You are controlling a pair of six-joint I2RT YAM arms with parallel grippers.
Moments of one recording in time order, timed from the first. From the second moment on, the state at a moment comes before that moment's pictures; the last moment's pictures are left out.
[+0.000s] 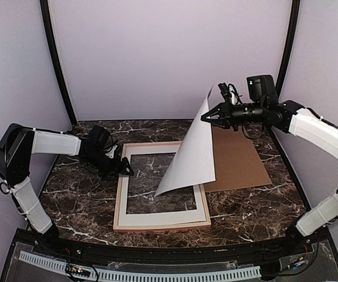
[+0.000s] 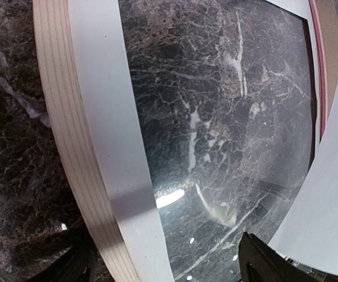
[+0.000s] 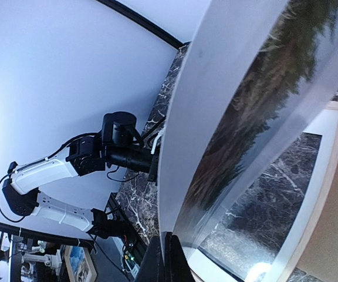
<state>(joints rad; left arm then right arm) -0.38 1.73 1.01 -0.43 0.44 -0.45 0.53 1.41 1.31 -0.37 -0.61 0.67</state>
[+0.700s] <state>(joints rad) -0.11 1.35 0.95 -0.48 0.18 -0.46 0.87 1.68 1.57 -0.25 -0.61 0.77</state>
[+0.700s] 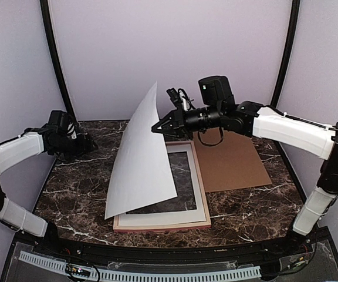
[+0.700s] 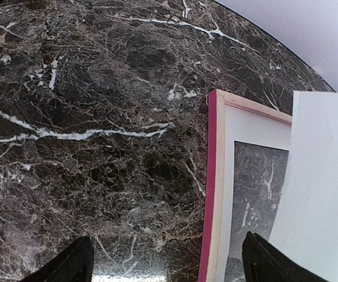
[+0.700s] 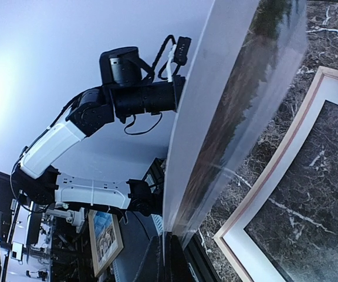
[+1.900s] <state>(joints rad) -0.20 1.40 0.95 -0.47 0.24 -0.42 0.67 1.85 1.10 -0.13 -0.47 0.72</state>
